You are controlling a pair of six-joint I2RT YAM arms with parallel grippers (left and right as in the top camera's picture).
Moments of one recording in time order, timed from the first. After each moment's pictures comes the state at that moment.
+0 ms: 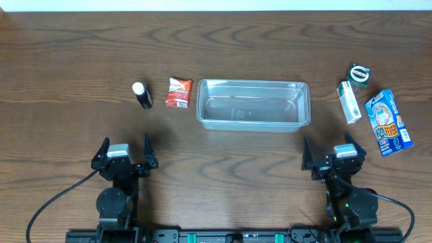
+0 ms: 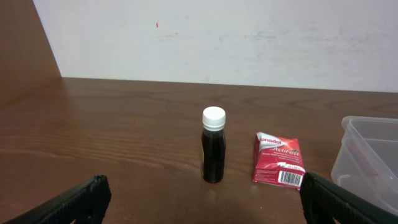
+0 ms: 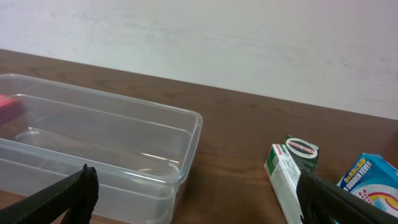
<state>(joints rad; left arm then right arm) -0.04 0.01 0.02 -0.10 -0.13 -0.04 0.14 0.01 0.01 -0.07 0.02 -0.09</state>
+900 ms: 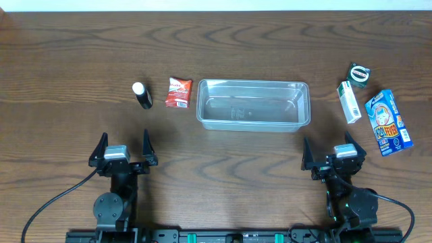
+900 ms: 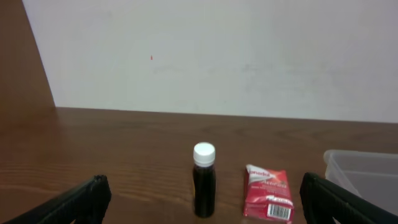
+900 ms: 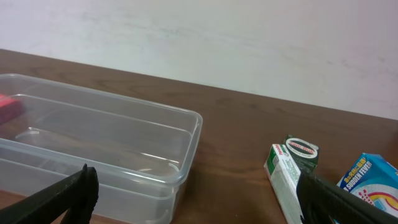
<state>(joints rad) -0.04 0.01 0.03 0.02 -0.10 -0.03 0.14 0.01 0.01 -0.07 0.02 -0.09</state>
